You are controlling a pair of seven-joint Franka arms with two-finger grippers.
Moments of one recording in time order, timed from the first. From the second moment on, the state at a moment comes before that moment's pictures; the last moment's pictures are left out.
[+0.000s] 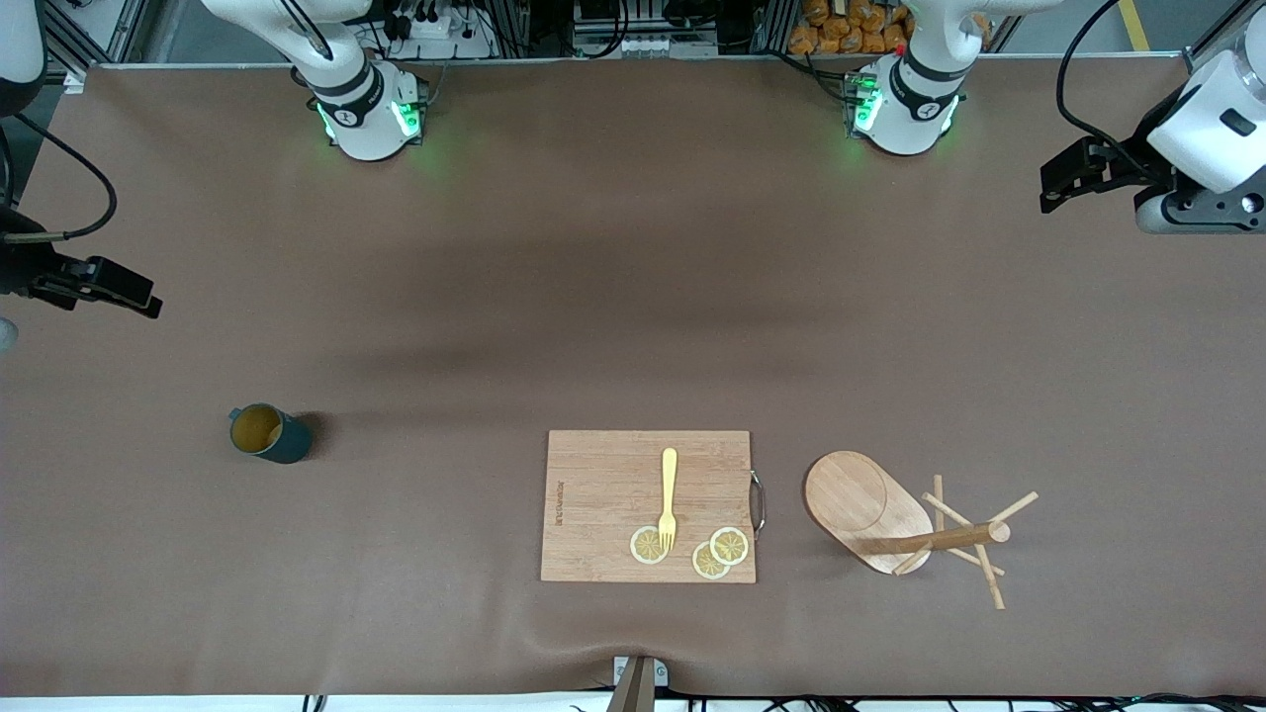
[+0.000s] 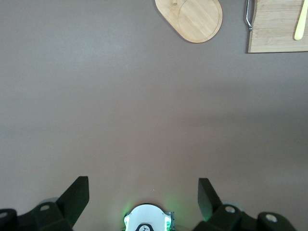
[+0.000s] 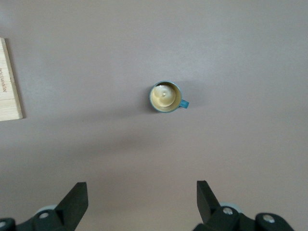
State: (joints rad) left arm -0.07 -0.03 -0.06 -1.51 0.01 1.36 -0.10; right arm 0.02 0.11 -0.06 -1.48 0.02 1.55 0.07
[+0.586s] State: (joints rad) left arm -0.08 -0.01 -0.07 -1.51 0.01 1.37 -0.10; right arm 0.02 0.11 -0.06 -1.48 0.06 1.54 0.07
